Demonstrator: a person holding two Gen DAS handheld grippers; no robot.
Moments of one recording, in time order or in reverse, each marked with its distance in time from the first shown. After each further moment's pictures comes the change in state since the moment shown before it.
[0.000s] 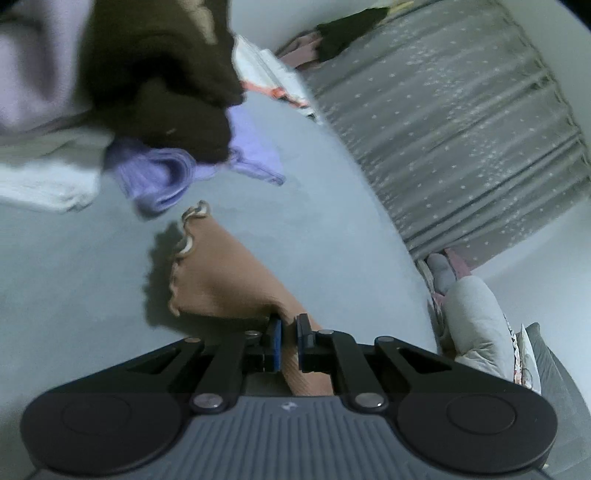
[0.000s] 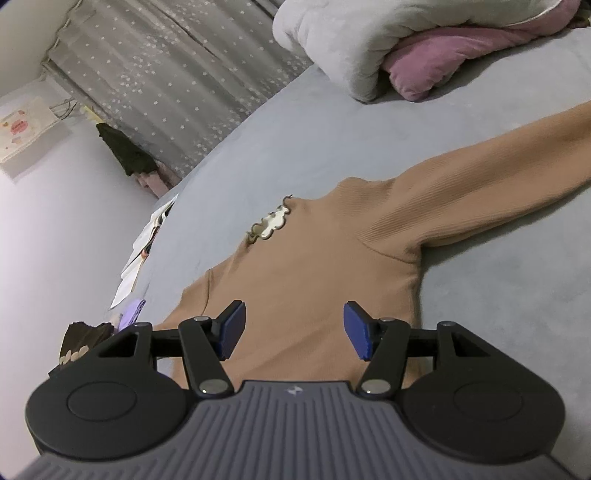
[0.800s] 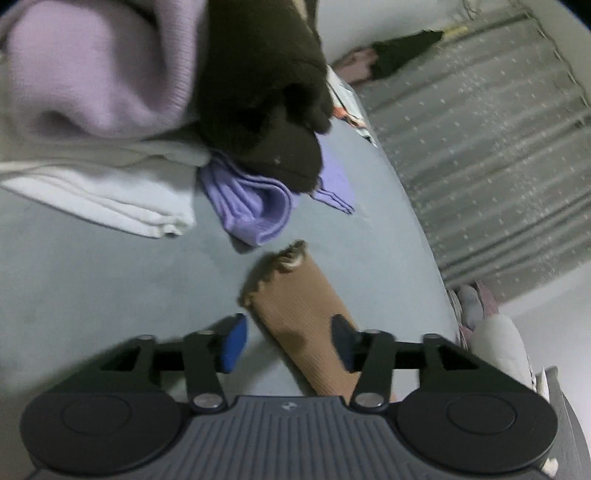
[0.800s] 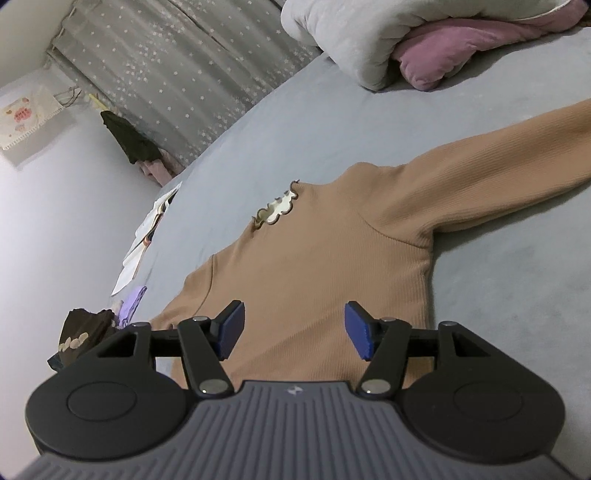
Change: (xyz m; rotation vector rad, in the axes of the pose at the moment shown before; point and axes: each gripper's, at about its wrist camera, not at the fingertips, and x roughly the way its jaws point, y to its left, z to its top) left arm 0.005 0.038 0.027 -0.092 -0.042 0.080; right arm 0.008 0.004 -0.007 -0.019 0.029 0.006
